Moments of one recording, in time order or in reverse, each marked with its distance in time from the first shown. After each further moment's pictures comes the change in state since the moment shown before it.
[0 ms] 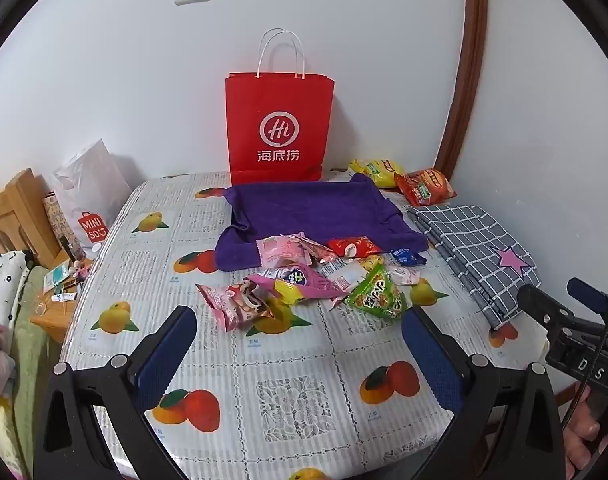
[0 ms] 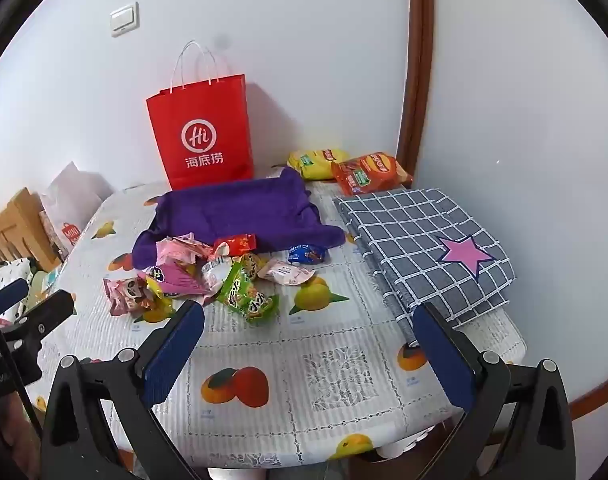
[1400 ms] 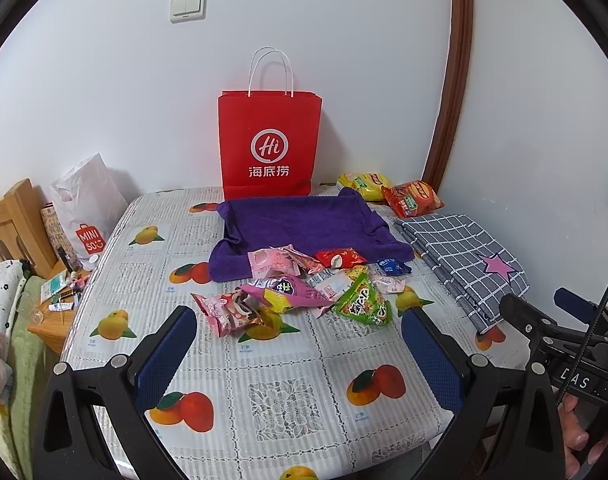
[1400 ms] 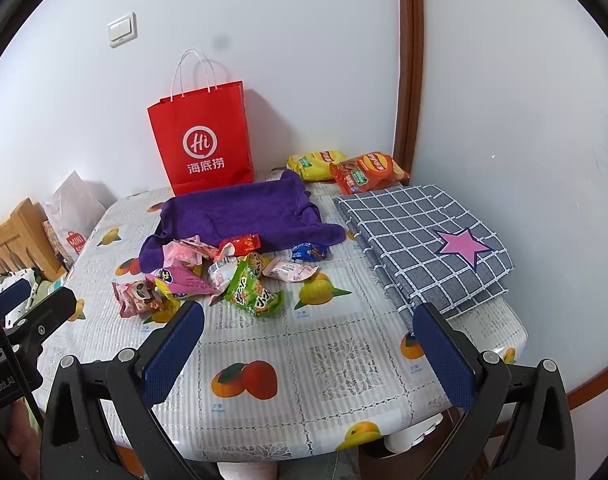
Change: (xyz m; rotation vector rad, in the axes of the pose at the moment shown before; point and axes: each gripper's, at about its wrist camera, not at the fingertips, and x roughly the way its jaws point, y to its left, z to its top) left arm -0.025 -0.007 -0.002 0.008 -0.061 -0.034; right arm -0.016 0.000 -0.006 0.024 -0.002 0.004
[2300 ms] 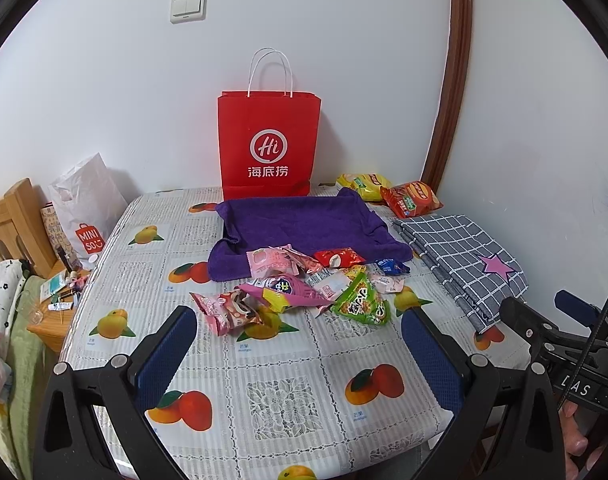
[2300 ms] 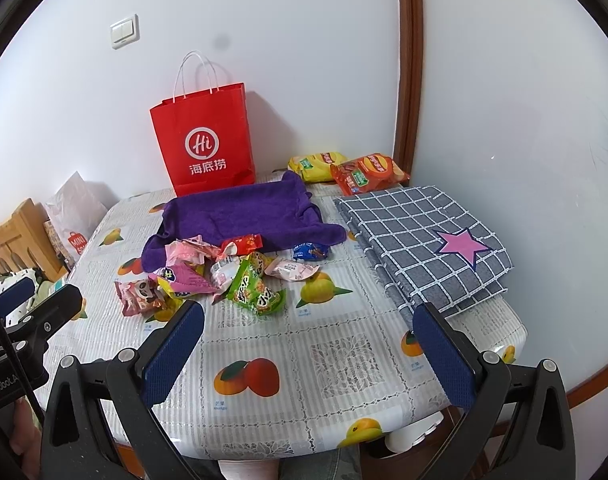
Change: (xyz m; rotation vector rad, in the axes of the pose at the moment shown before) left arm -0.001 -0.002 -0.004 -0.001 -0.006 0.001; right arm -0.004 0.001 -0.003 0.001 -0.009 0.000
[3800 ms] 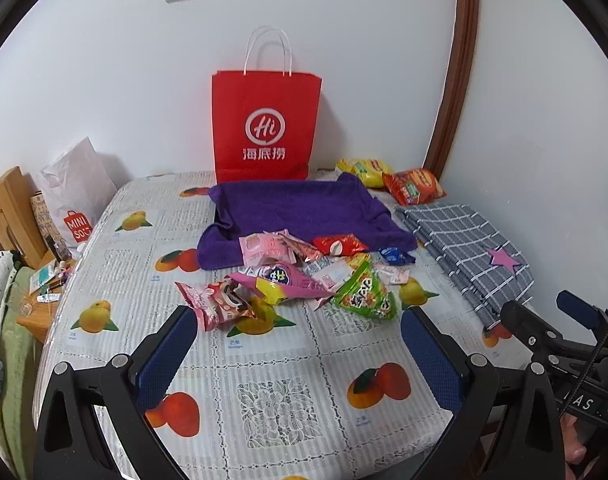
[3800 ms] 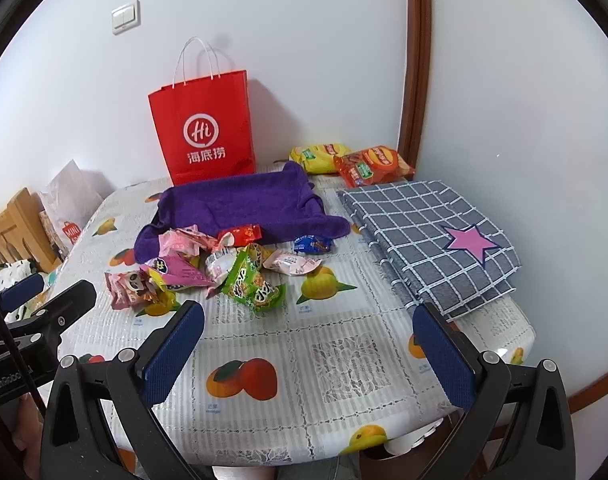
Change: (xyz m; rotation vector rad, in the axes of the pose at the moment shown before) left arm 0.040 0.004 -0.008 -0.007 0.050 -0.015; right arm 0.029 0.006 -0.008 -0.024 0.021 -0.006
